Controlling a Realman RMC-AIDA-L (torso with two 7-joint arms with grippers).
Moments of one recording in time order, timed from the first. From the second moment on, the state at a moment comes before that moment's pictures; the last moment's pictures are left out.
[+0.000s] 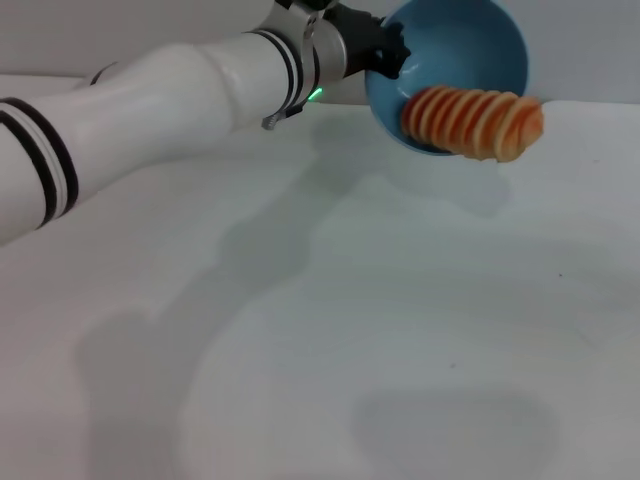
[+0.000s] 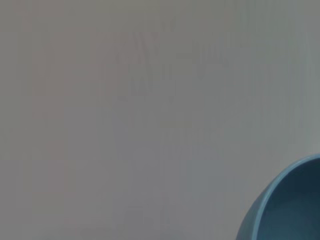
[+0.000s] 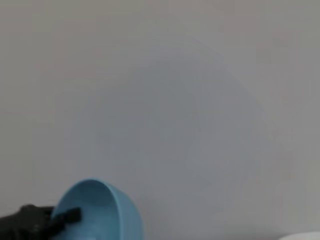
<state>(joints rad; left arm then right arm) -0.87 -2.07 1.95 0.66 1.90 0.06 -2.35 0.29 2.07 -0.47 -0.90 -1.79 -1.39 1.75</state>
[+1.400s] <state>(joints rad) -0.82 -2.08 2.44 0.76 2.01 -0.50 -2.20 0.22 2.07 -0.39 -0.46 -1.41 -1.38 0.96</state>
